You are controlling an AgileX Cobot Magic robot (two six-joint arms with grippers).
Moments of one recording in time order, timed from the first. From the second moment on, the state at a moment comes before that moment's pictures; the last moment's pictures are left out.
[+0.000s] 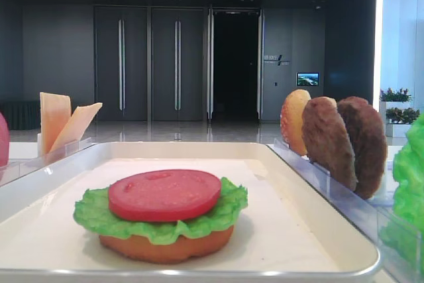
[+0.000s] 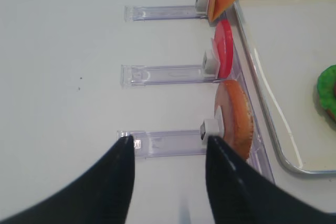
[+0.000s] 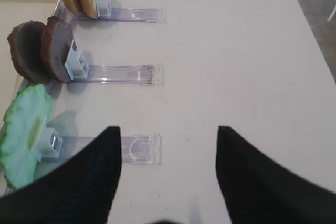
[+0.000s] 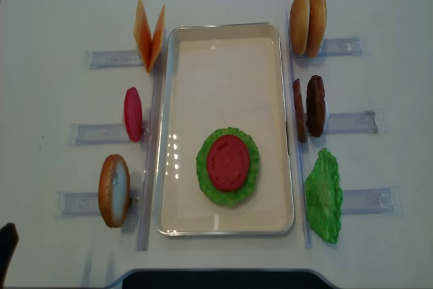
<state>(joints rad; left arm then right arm) 0.01 -0.02 -0.47 -0.02 1.11 0.02 0.00 -0.01 -0.50 0.07 1.14 -0.10</state>
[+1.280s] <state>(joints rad) 0.01 -0.02 -0.47 -0.02 1.11 0.02 0.00 0.61 -0.69 0.13 1.17 -0.11</state>
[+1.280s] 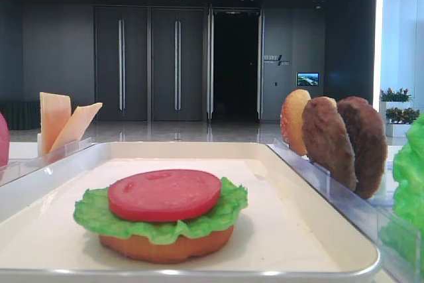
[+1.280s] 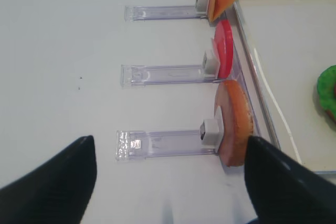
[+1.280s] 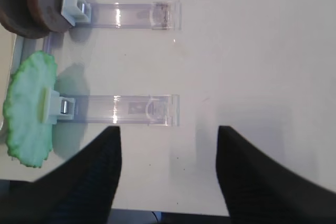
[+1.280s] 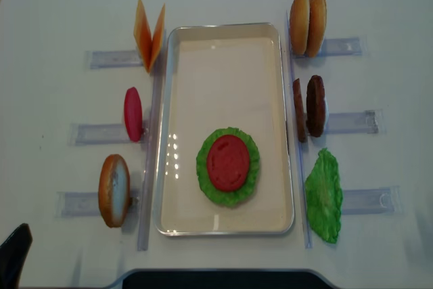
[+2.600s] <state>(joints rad) 0.01 -0.02 -0.47 -0.02 1.11 0.02 0.04 1.49 -1.36 0.13 1.22 0.03</state>
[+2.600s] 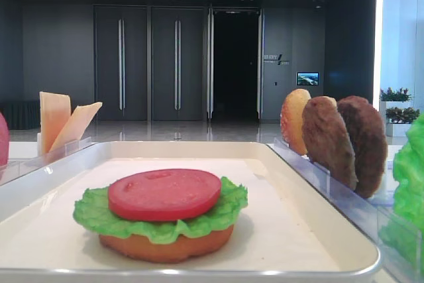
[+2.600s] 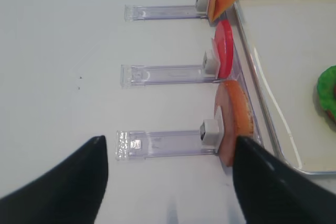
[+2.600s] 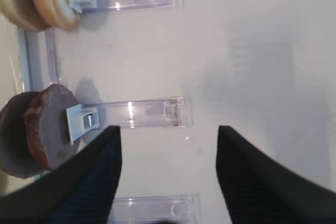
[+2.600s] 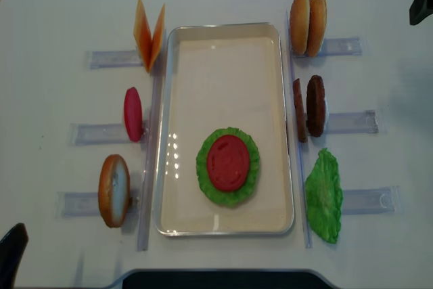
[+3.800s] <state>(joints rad) 0.01 -0.02 -0.47 -0.02 1.11 0.02 0.58 1.67 -1.37 0.00 1.19 0.46</state>
